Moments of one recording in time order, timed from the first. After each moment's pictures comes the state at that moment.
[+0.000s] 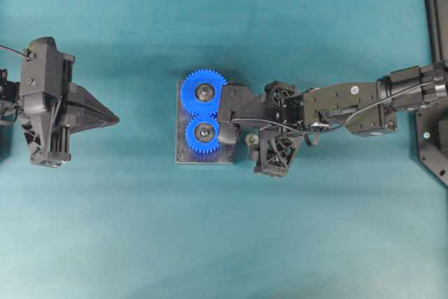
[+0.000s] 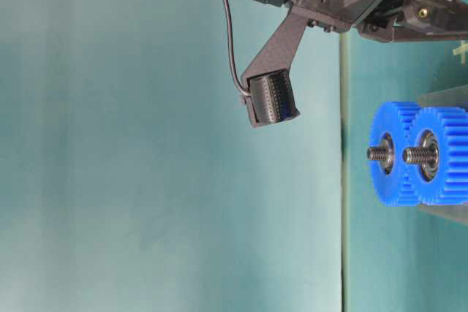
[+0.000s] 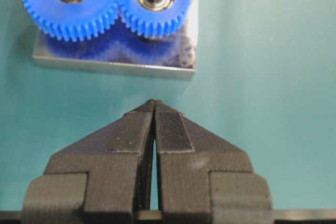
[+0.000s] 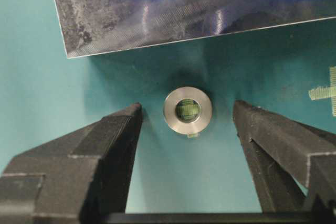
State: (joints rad) left arm -0.01 -0.58 1.01 0.01 0.16 -0.10; right arm 0.01 0.17 0.60 0.01 0.42 0.17
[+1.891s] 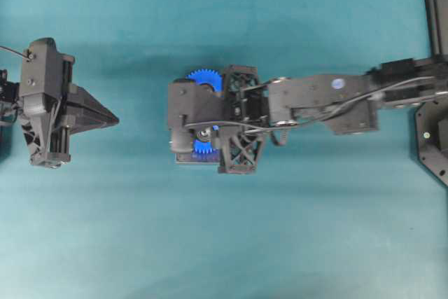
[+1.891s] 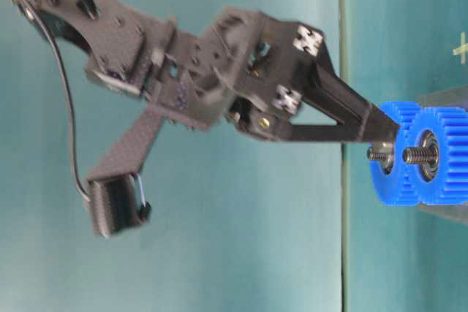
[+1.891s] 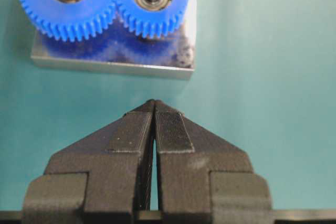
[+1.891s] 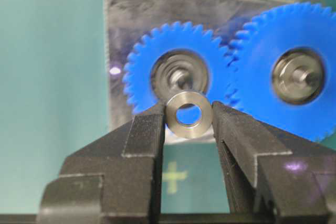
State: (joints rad) left arm -0.02 -0.58 1.01 0.01 0.16 -0.10; right arm 0.05 0.18 0.22 -0.13 0.75 0.12
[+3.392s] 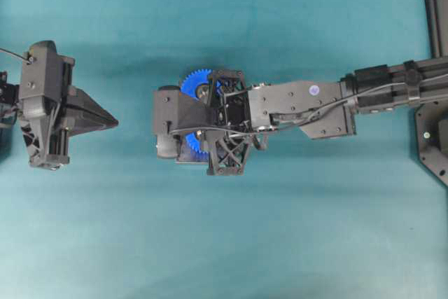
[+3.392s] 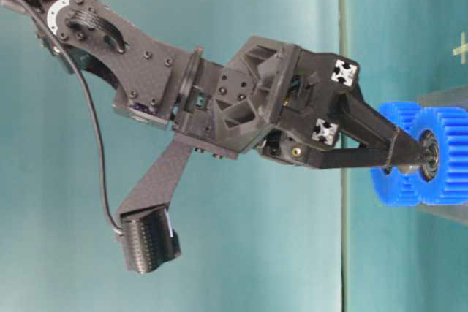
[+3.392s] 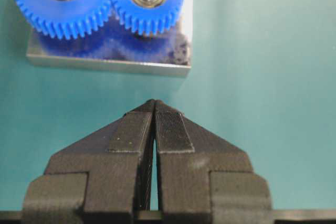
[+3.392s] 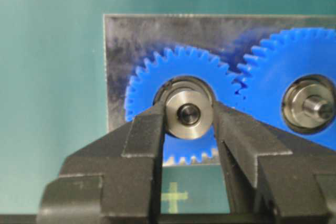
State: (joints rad) left arm -0.02 -0.58 1.02 0.01 0.16 -0.10; right arm 0.06 0.24 0.18 -0.13 0.76 0.12
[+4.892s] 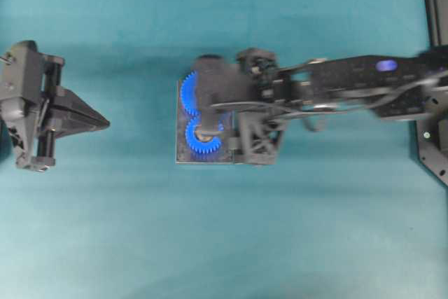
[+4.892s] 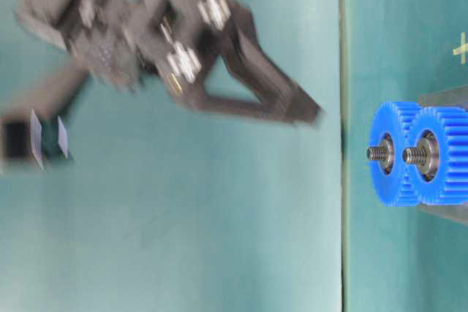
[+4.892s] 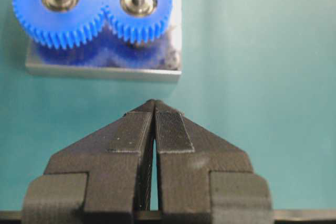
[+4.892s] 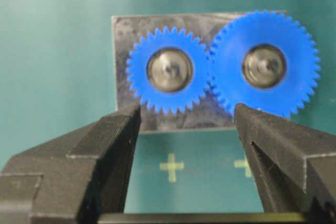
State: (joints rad) left arm -0.04 -0.69 1.05 0.01 0.16 -0.08; right arm 0.04 -0.06 0.39 -0.09 0.63 0.12
